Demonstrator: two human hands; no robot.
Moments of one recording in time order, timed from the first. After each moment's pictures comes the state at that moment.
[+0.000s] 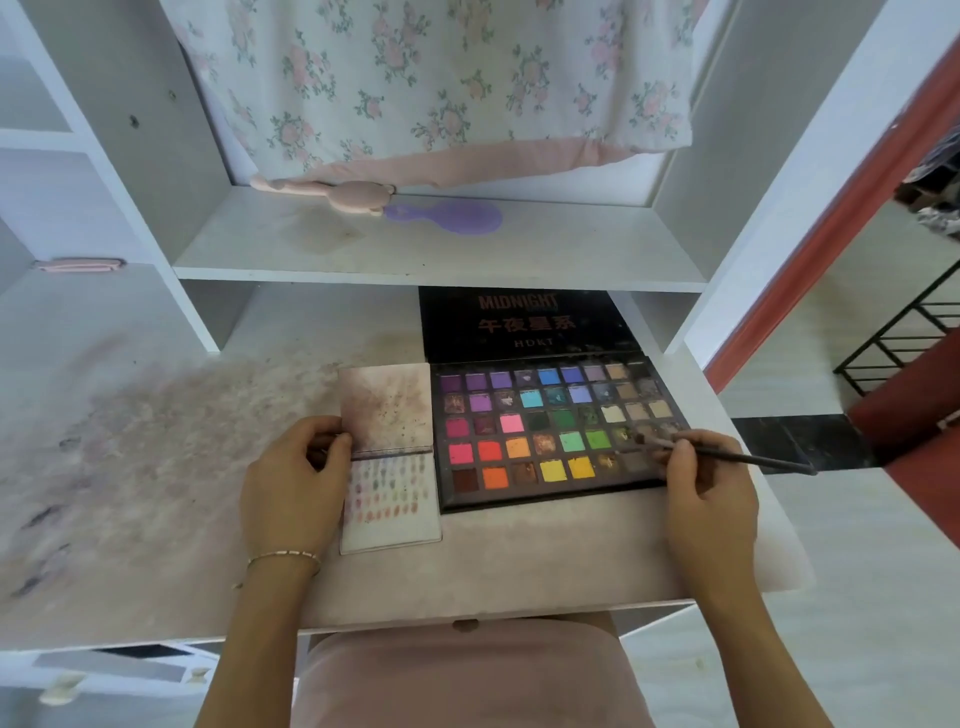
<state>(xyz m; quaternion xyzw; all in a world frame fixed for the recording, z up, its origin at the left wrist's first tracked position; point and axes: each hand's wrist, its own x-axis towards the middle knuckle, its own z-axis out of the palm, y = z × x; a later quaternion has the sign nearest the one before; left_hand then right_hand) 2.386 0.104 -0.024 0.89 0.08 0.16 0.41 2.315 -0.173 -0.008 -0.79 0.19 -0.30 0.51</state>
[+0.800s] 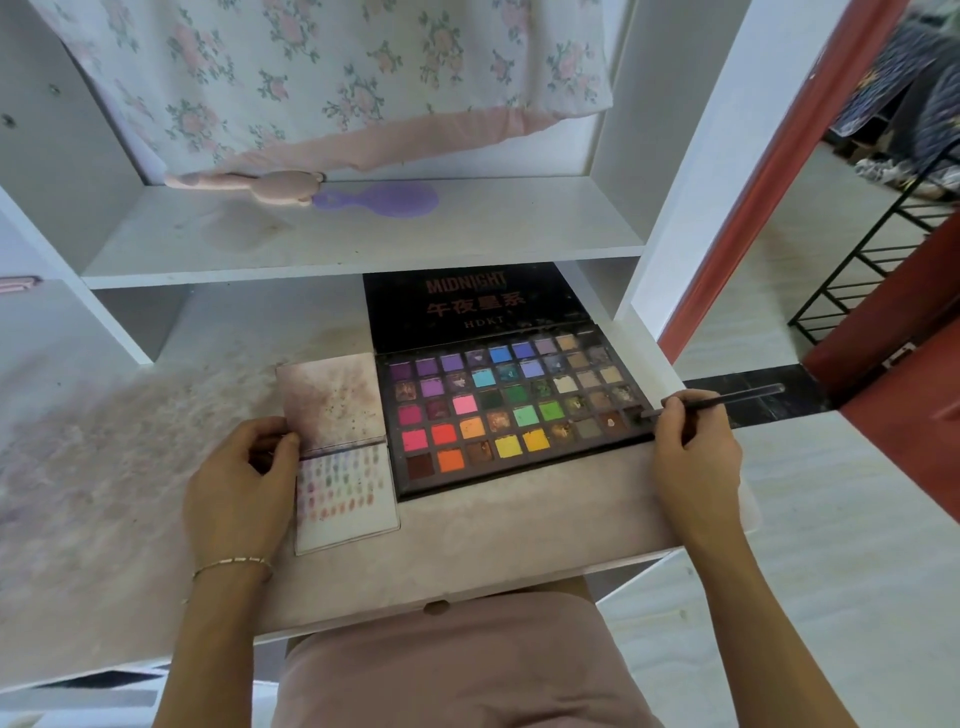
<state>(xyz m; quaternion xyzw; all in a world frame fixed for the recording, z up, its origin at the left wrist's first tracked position) 2.383 0.101 -0.018 0.89 0.08 0.15 0.42 2.311 -0.205 -0.011 -0.82 0.28 -0.28 0.42</state>
